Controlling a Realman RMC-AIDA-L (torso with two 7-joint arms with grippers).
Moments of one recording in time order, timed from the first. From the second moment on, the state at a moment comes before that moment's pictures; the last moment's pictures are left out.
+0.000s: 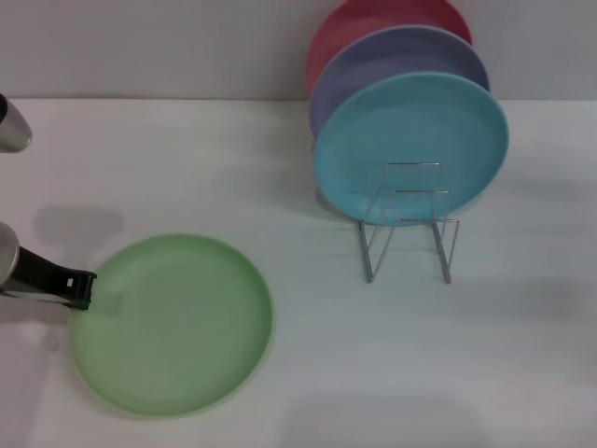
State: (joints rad) left arm -0.45 -2.06 -1.80 -1.37 2.75 -1.45 0.15; right arm 0.56 2.04 0.48 -0.09 -1.50 -1.40 0.37
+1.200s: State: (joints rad) left arm -0.21 -2.07 -1.72 -1.49 2.45 -0.64 0.40; right arm 0.57 2.04 0.48 -0.09 -1.51 -1.39 0.36
